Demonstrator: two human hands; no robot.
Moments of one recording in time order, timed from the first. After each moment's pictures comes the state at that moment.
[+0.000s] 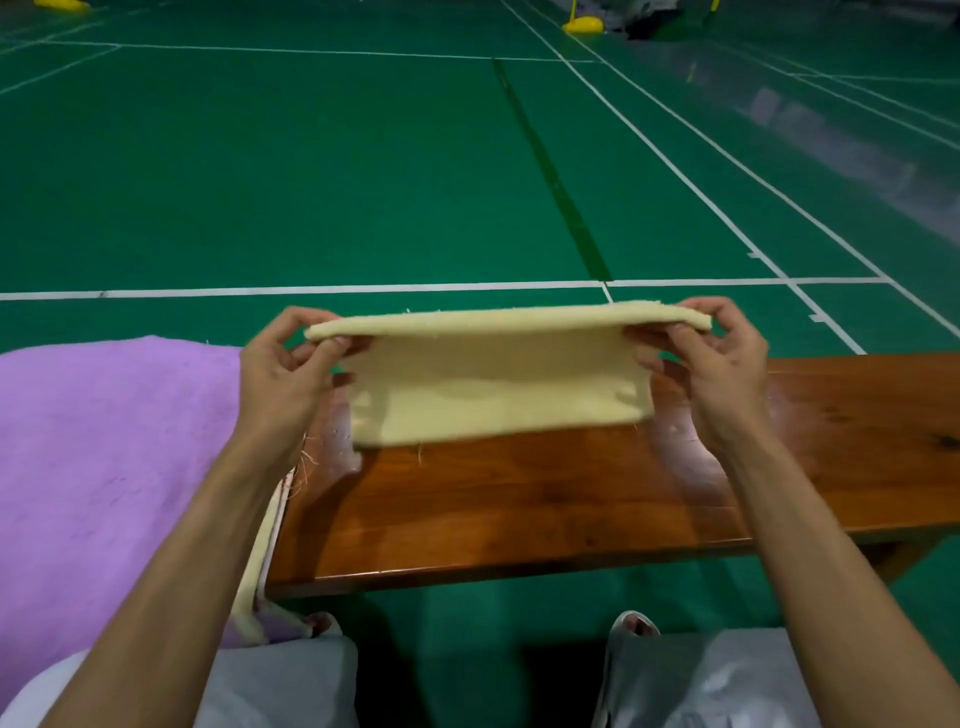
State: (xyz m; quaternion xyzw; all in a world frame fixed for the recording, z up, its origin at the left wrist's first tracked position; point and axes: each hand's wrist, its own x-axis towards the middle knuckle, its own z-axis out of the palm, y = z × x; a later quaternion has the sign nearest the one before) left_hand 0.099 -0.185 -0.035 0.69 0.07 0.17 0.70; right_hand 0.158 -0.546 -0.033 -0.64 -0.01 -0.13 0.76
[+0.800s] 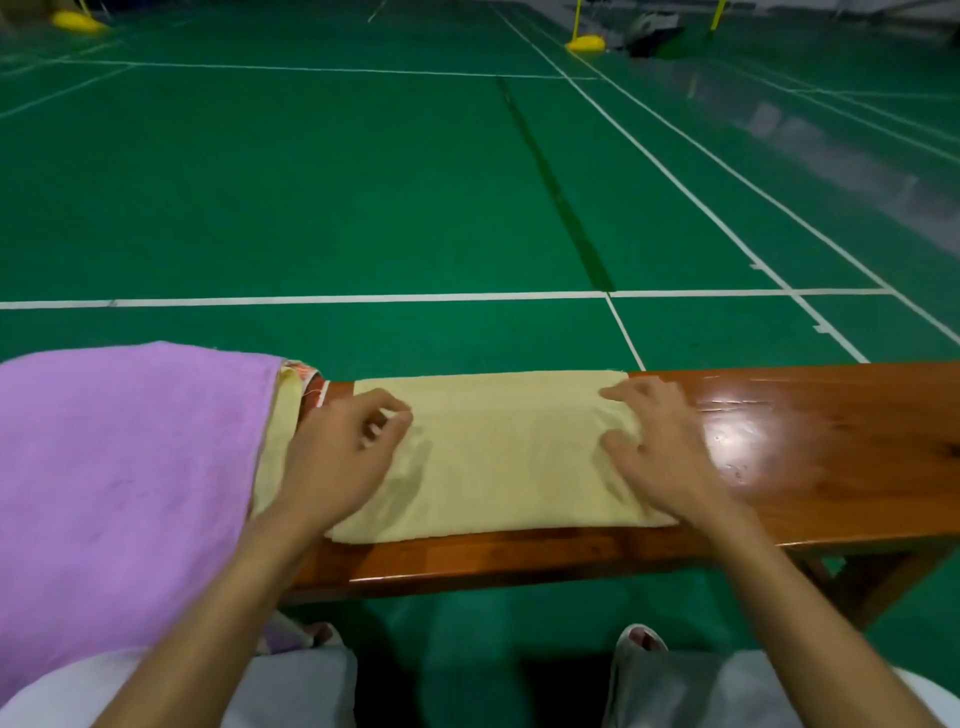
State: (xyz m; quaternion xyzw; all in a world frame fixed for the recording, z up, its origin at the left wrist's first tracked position) left_hand 0.073 -0.203 -0.074 0.93 0.00 0.13 0.34; right_hand 0.124 -0.531 -0.083 -0.97 -0.10 -0.07 0.23
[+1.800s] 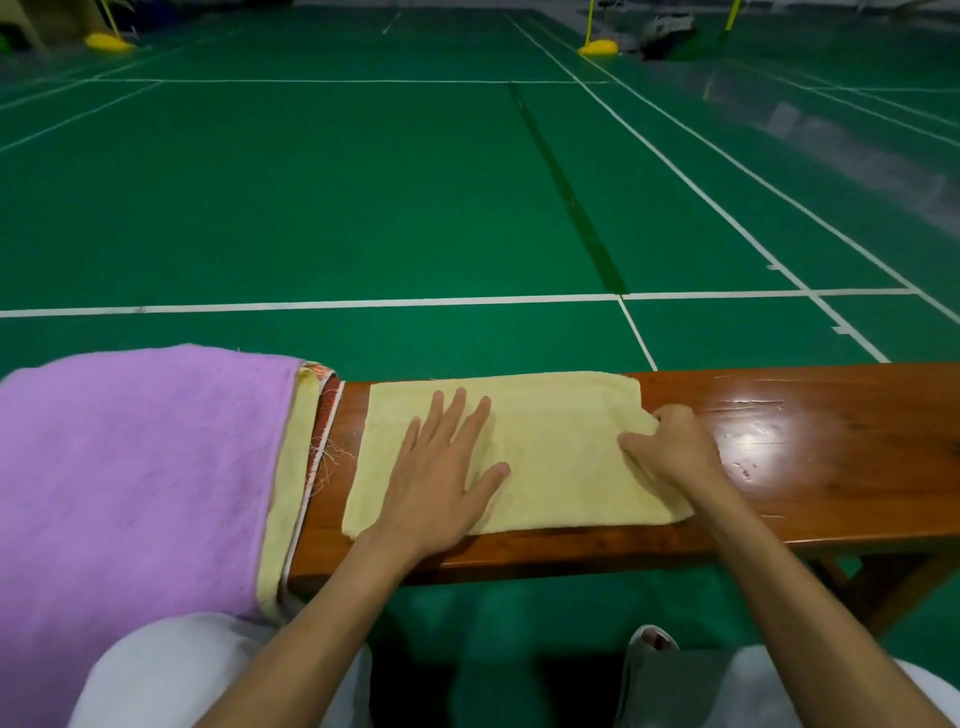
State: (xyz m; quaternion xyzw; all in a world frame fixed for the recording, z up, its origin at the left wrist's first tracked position) left_hand 0.075 -0.264 -0.124 0.98 -0.09 0.03 0.19; right_hand 0.142 -0.536 -0.097 -0.94 0.15 0.06 0.30
